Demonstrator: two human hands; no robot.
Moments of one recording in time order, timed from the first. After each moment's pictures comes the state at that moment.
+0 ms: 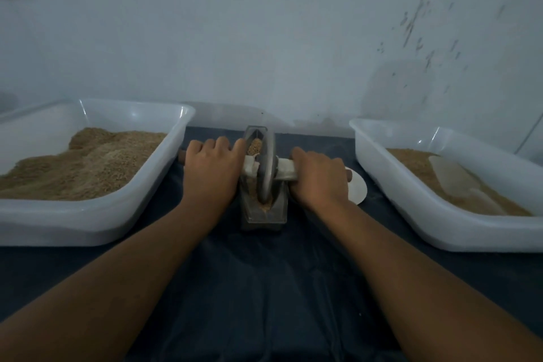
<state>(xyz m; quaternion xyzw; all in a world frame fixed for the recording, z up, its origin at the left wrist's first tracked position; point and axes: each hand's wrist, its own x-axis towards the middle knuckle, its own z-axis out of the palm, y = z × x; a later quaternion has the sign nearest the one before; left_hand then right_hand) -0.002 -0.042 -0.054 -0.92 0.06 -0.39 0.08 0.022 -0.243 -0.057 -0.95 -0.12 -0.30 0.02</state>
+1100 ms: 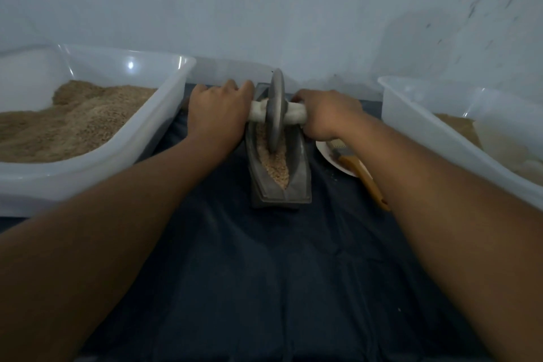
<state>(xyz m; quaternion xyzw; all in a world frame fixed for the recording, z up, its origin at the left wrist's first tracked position) 0.059 -0.031 -0.054 -0.93 0.07 -0.36 0.07 0.102 -0.234 -0.023 -0.99 -0.13 -0.10 -0.01</state>
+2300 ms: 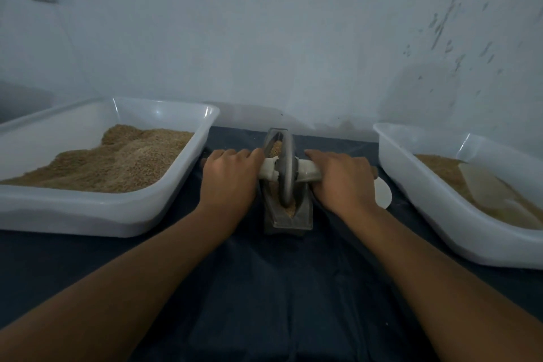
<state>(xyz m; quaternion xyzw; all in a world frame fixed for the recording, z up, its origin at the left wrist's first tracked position) -0.015 -0.030 -0.059 -0.93 0.07 -0.37 0.05 0.014 -0.244 -0.053 -0.92 -0.16 -0.34 0.02</state>
